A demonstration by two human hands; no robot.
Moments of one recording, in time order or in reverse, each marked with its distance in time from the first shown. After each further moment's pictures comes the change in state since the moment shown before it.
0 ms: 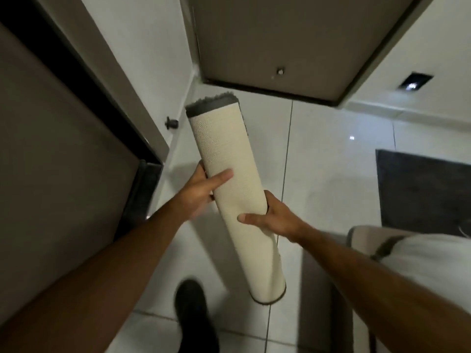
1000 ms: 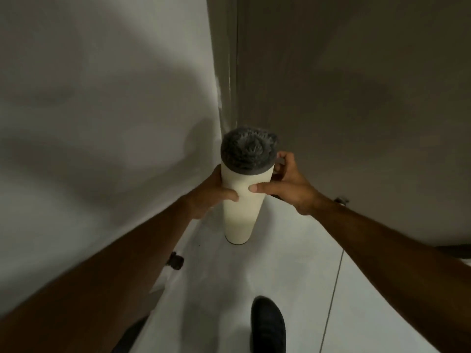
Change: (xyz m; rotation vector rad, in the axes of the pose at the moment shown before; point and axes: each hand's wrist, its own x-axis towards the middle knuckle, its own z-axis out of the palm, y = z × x) left_hand 0.491 0.294 -0.166 0.225 0.020 0.125; right_hand 0.562 -0.320 -0.251 0.121 -0.046 -0.176
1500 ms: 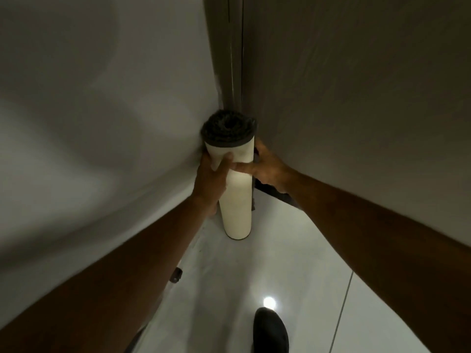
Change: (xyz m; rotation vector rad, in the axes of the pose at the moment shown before) left_hand 0.081 -0.008 -0.015 -0.202 0.654 -0.048; right_hand 0.129 -0.010 0.020 -0.141 -0.179 -0.042
